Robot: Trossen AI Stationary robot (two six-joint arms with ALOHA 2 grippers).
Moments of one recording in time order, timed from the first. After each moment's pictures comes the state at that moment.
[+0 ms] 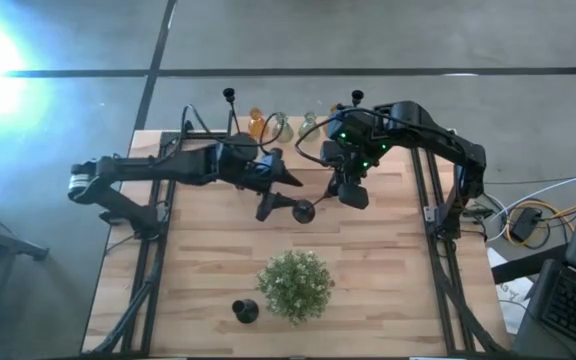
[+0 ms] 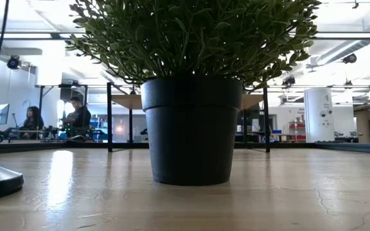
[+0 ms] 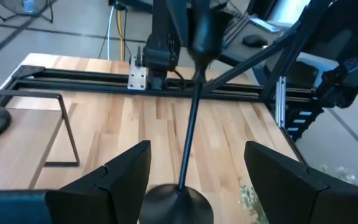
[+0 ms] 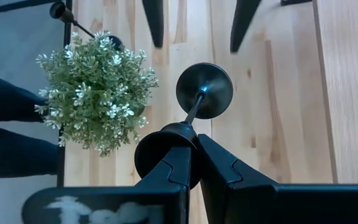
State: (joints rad) left arm 0.15 1.40 1.26 -0.18 0.31 -0.05; right arm -0.15 1.80 2.28 -1.57 -0.29 0.01
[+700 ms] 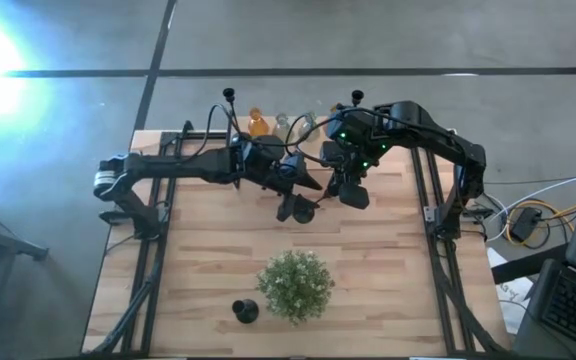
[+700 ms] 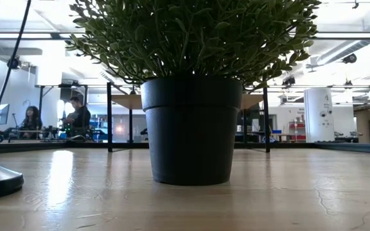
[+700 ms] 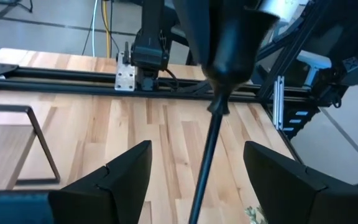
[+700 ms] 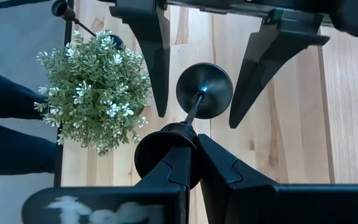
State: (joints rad) left arm 0.15 1.60 1.43 -0.18 0.36 -0.05; right arm -0.15 1.80 2.28 -1.56 -0.30 -0.01
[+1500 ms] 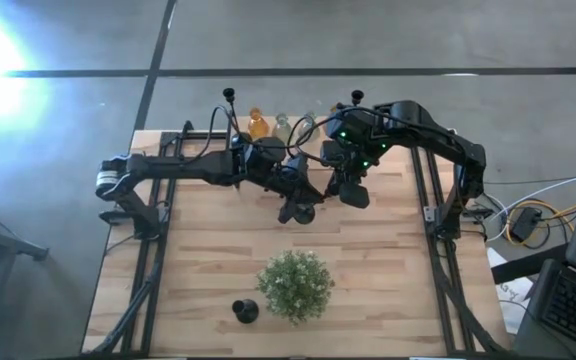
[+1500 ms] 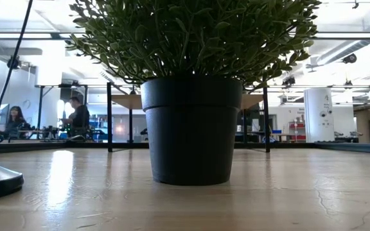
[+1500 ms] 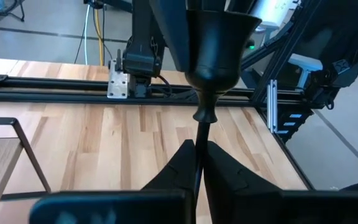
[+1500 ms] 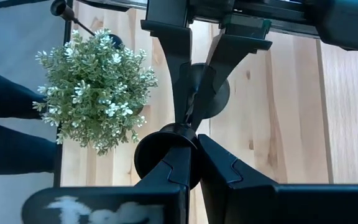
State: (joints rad) left arm 0.15 1.62 1.42 -0.13 0.38 -0.05; right arm -0.15 1.80 2.28 -1.57 -0.30 -0.01
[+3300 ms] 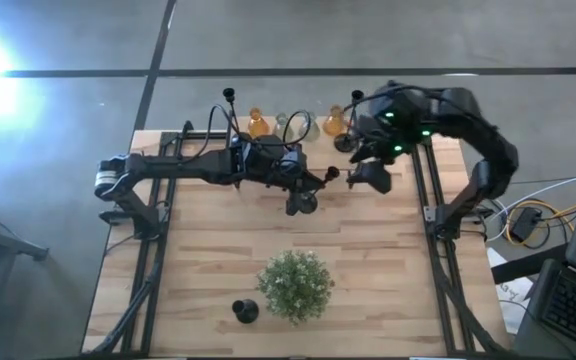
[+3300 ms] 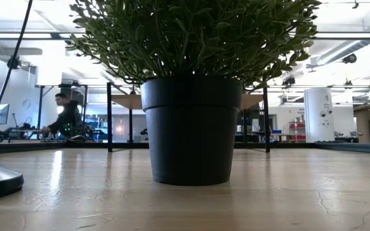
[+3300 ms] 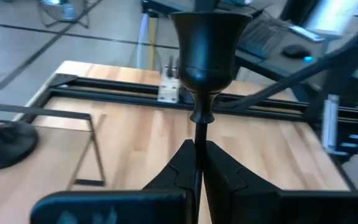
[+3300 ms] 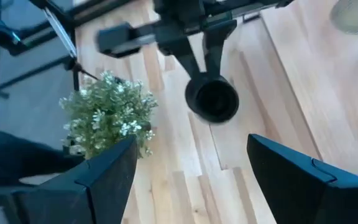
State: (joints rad) left arm 0.15 1.60 1.42 -0.12 0.18 -0.07; right arm -0.20 1.62 2.28 -1.57 -0.27 0.22
